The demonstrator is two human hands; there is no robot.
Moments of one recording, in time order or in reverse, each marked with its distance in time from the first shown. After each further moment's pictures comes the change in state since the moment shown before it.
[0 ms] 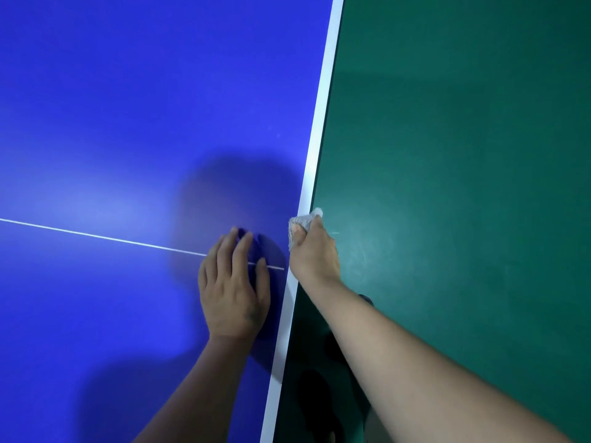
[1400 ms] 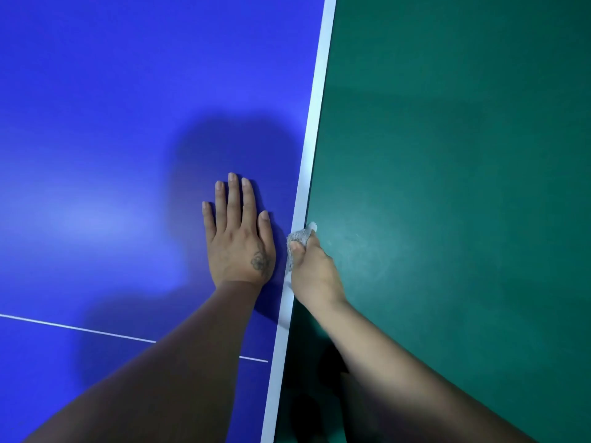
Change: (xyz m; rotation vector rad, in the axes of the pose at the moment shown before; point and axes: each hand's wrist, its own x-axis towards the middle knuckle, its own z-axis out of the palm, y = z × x) left_hand 0.213 0.060 0.065 0.155 -0.234 0.000; right_hand 0.096 -0.076 -0.060 -0.129 -0.157 0.087
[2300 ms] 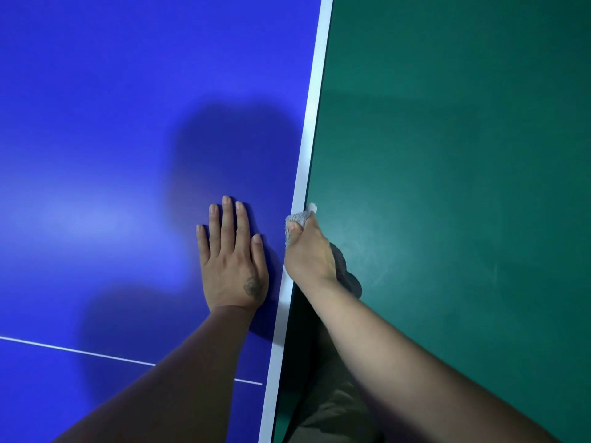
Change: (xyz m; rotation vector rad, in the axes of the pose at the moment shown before) left_hand 0.003 -0.002 0.002 -0.013 -0.006 -0.001; right_hand 0.049 -0.036 -0.025 0.120 0.054 0.002
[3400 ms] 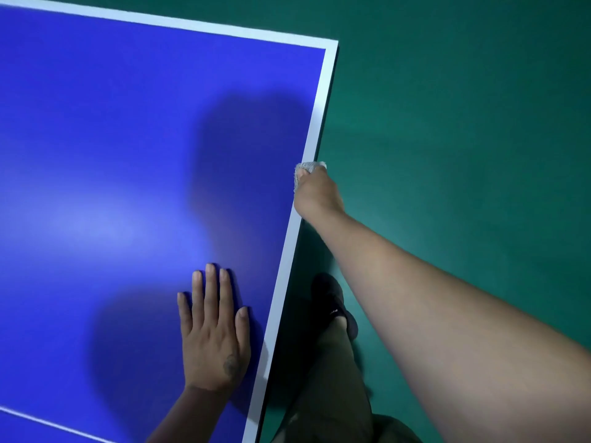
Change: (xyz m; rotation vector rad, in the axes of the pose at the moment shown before) left_hand 0.020 0.012 -0.011 0.054 -0.052 -0.001; right_hand 0.167 -0.137 -0.095 -0.001 0.046 -0.089
